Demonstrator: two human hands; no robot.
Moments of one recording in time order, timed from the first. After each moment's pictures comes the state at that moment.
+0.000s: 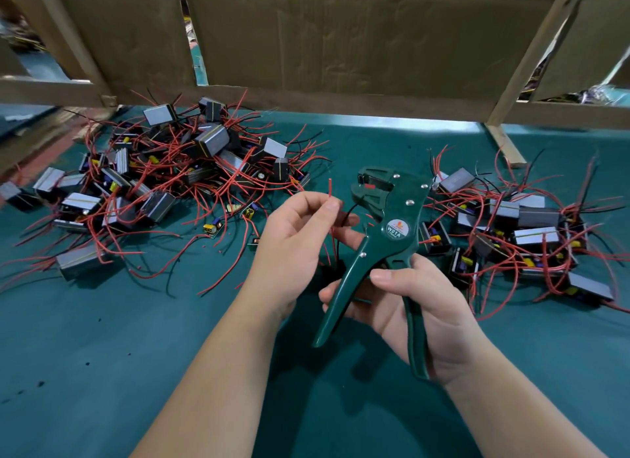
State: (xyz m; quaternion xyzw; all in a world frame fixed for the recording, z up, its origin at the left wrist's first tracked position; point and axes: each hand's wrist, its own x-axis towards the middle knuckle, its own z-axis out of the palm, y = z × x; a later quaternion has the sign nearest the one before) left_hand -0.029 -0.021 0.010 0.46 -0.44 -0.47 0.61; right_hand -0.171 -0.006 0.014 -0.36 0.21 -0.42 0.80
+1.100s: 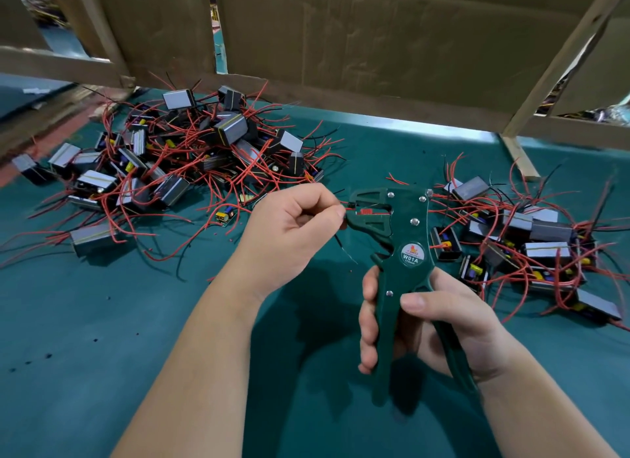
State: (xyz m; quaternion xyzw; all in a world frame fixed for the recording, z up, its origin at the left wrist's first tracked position) left_hand -0.003 -0.016 0.023 0.46 -0.60 -0.34 0.56; right_hand -0.200 -0.014 0.014 -0.46 0.22 -0.23 0.83
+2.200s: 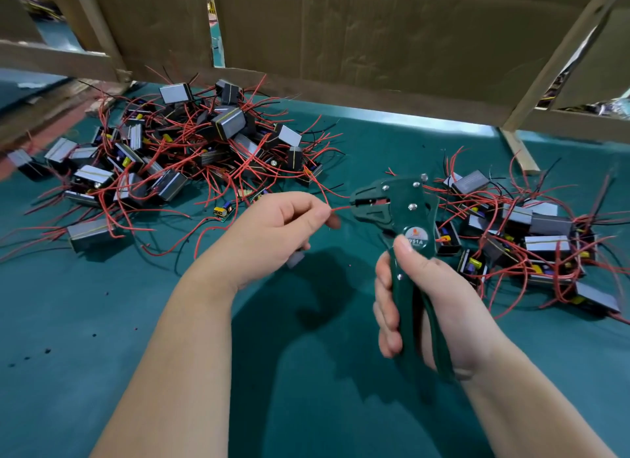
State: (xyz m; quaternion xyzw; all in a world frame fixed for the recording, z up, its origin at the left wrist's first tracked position) left_hand 0.014 -0.017 0.016 0.53 -0.58 -0.42 0.45; right_hand -0.185 -0.008 0.012 -0.43 0.36 -0.31 0.77
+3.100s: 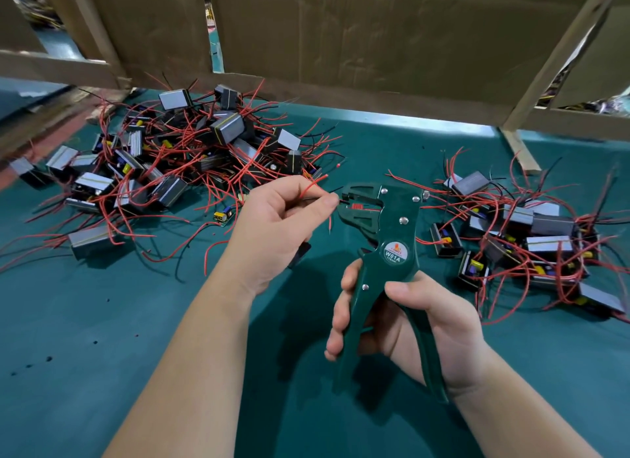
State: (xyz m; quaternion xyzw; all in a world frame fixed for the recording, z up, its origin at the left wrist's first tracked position) left_hand -0.001 -0.021 0.019 0.49 -0.51 -0.38 0.60; right_hand -0.178 -0.003 0.007 -0.40 0.18 -0.28 0.86
